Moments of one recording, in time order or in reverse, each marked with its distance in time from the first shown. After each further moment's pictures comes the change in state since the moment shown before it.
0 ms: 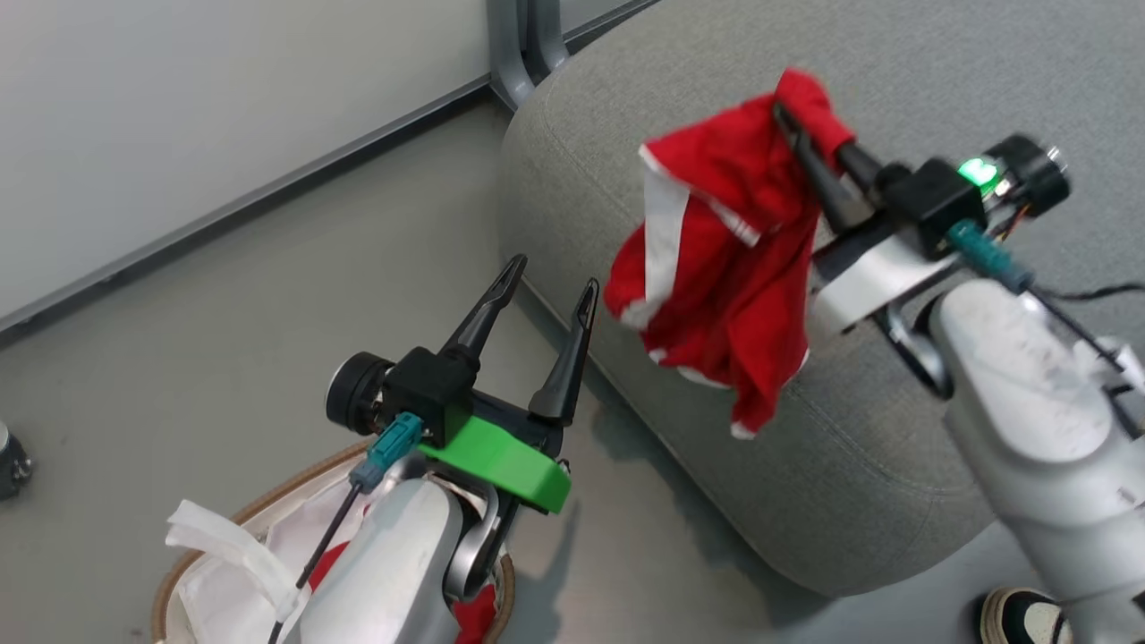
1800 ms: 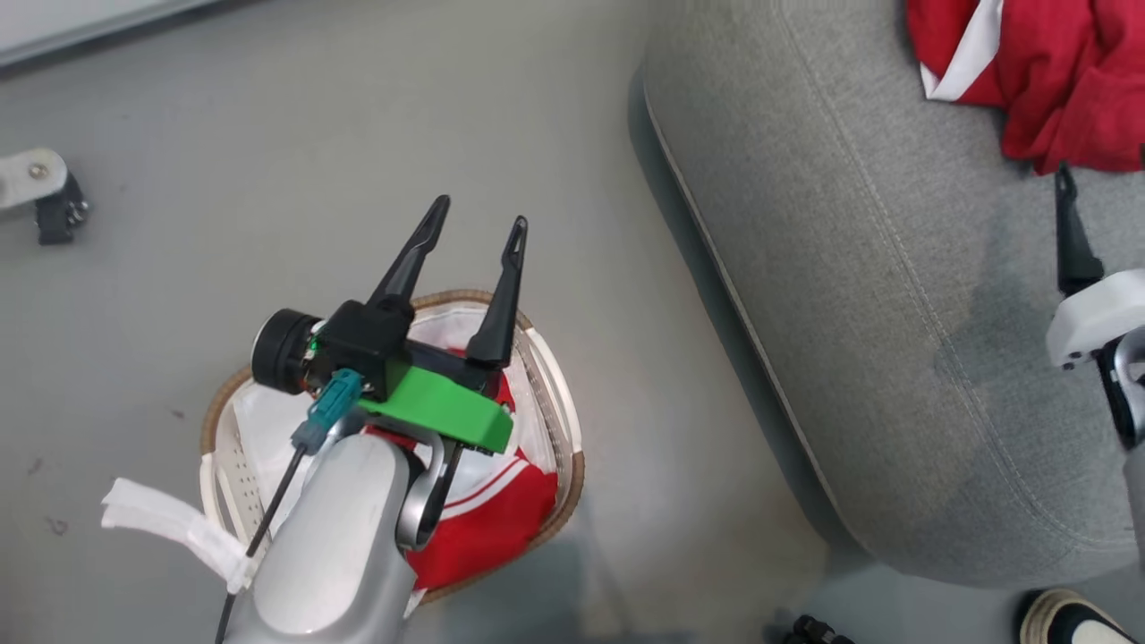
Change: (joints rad) left arm -0.060 0.000 0.138 0.026 0.106 -0.011 0.000; right arm 0.123 -0.097 -0.500 0.193 -0.145 0.000 -0.001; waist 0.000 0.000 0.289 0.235
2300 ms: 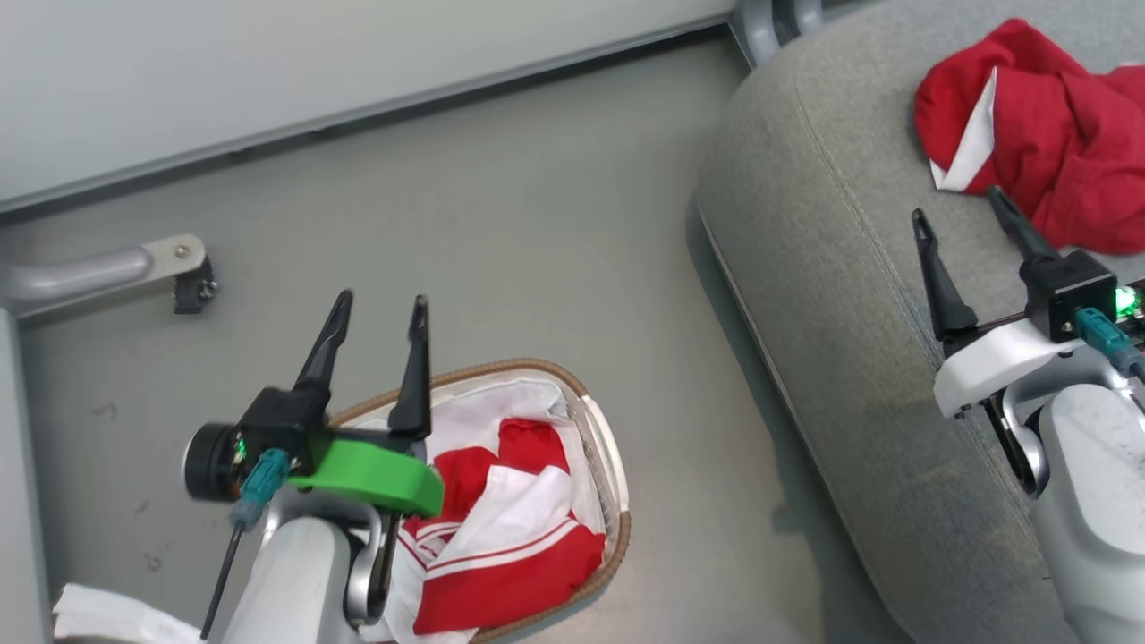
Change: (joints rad) left arm 0.173 0.001 0.161 -0.010 0.022 0.043 0.000; right arm 0.097 0.065 0.189 -0.138 0.086 0.000 0.000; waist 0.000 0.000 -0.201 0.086
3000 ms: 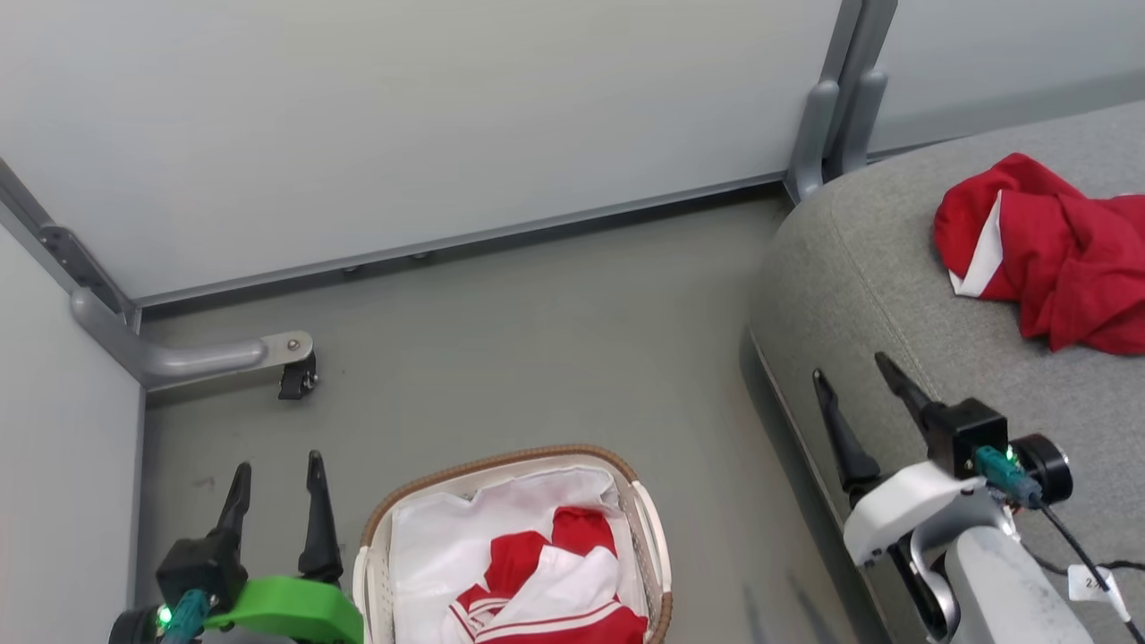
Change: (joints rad) left arm 0.254 0.001 0.216 0.030 0.012 0.016 0.000; right arm 0.216 0.147 0.058 0.009 0.079 0.000 0.000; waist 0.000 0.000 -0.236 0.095
